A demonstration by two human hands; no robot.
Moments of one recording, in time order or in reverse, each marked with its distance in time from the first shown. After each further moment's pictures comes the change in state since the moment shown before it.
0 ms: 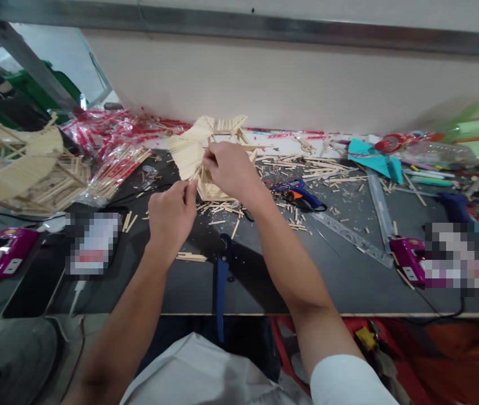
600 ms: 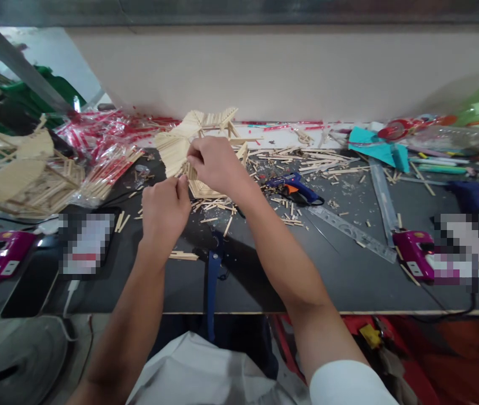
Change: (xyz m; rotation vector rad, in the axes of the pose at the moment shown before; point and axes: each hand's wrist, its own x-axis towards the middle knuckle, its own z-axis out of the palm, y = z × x) left_hand 0.006 0.019 0.001 0.006 -0.065 -0.052; right_hand -0.002 0.004 -0.003 0.074 -0.044 -0.026
